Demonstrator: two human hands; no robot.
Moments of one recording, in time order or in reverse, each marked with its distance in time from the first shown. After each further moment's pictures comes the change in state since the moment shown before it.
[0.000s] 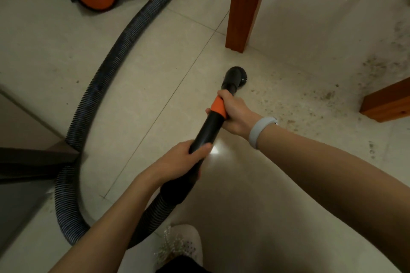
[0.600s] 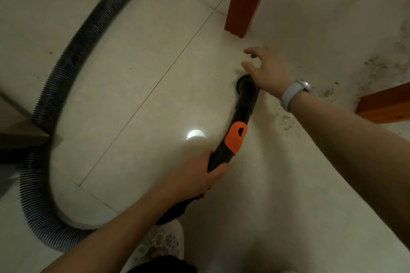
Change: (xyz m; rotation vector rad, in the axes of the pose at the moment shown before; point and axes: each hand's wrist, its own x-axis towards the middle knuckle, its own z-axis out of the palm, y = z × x) left_hand 0.013 -0.012 0.065 0.003 -0.064 -0.019; right_hand 0.046 -0.079 -0.065 -1.488 0.189 -0.817
